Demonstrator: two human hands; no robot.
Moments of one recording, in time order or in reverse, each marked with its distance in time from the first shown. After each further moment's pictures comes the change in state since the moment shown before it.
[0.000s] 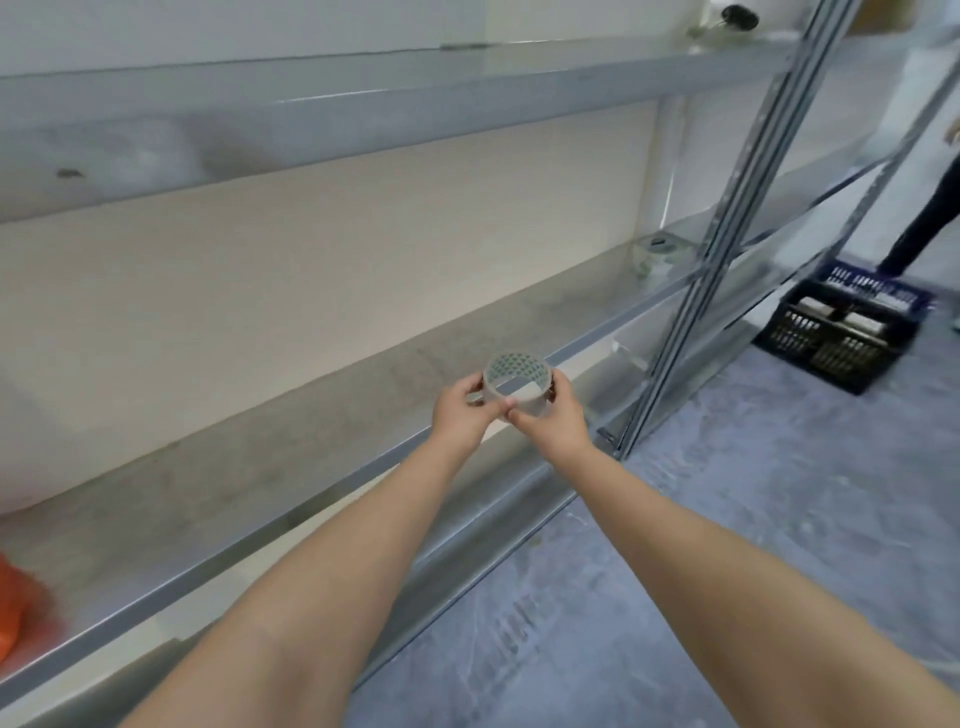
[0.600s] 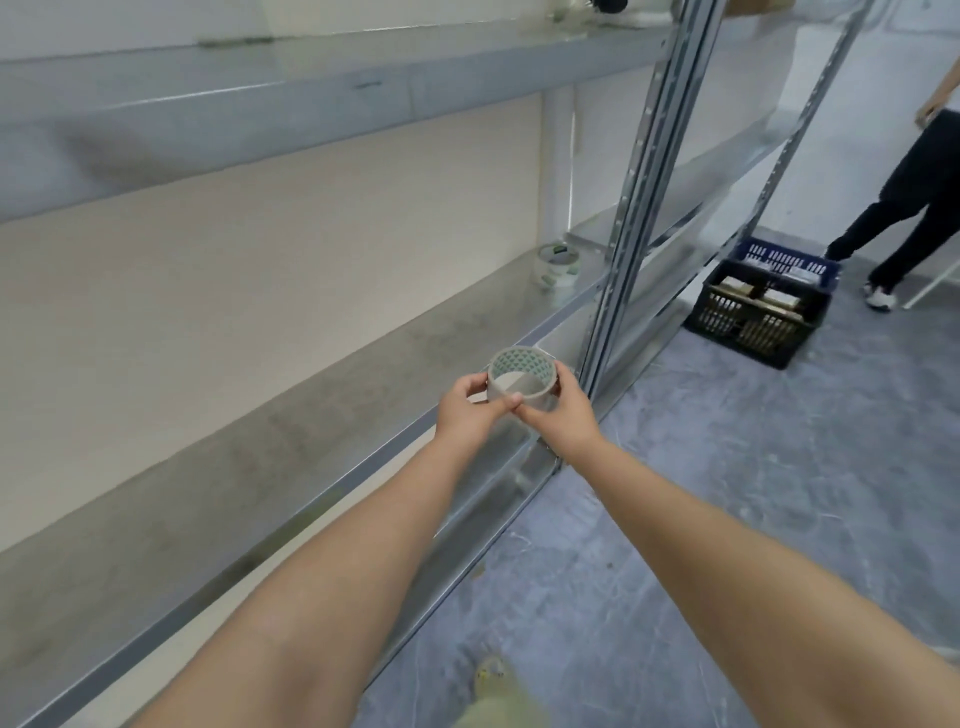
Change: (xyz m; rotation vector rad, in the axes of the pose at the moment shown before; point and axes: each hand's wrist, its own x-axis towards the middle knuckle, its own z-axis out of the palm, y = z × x) left_hand 0.107 0.019 0.176 0.018 -0.103 -0.075; right_hand 0.125 0.054 -0.147 -0.012 0.088 0.050
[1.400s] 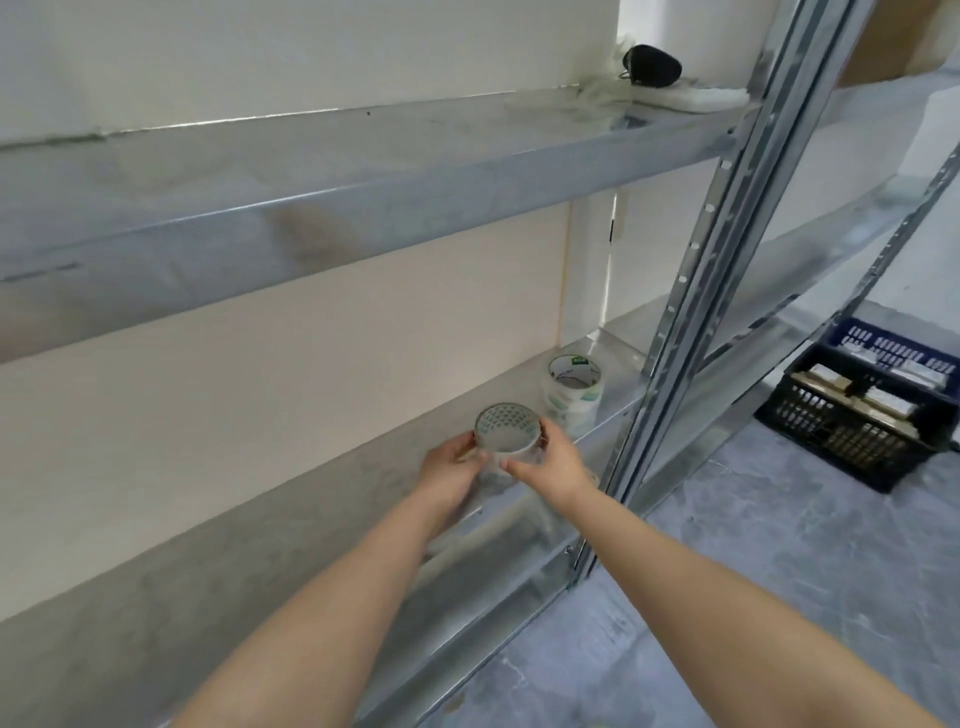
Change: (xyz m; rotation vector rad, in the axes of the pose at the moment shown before) left_hand 0.211 0.013 0.066 -0.131 0.056 -0.166; right_hand 0.248 0.032 -0.030 -0.120 -0.243 -0.018
